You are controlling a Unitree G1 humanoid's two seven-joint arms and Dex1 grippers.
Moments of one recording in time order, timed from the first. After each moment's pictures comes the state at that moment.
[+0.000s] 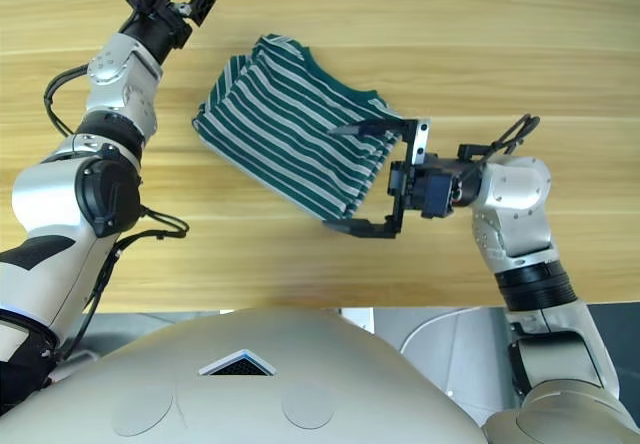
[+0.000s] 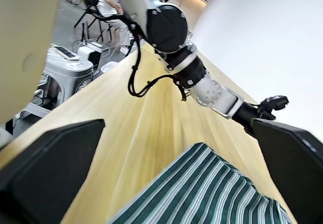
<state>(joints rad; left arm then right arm) -0.89 0.21 0.32 1.33 -0.10 -0.34 -0.58 -0.06 -0.68 0.23 -0.01 0.58 -0.52 1.22</state>
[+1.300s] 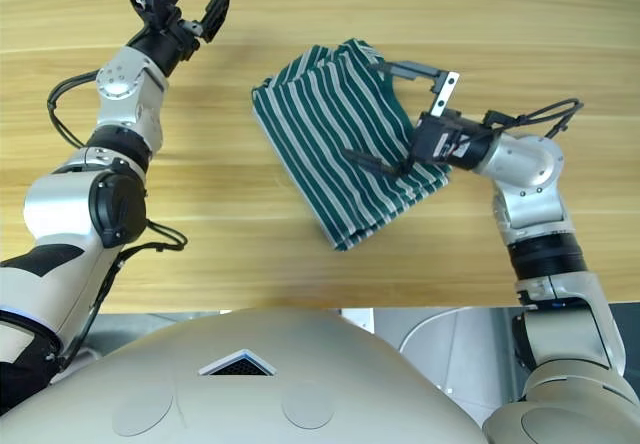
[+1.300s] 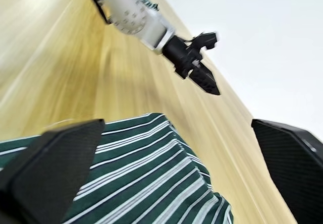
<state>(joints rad) -0.83 0.19 0.24 1.31 -0.07 -0.47 -0.58 -0.16 -0.75 0.23 0.21 0.33 -0.68 0.92</state>
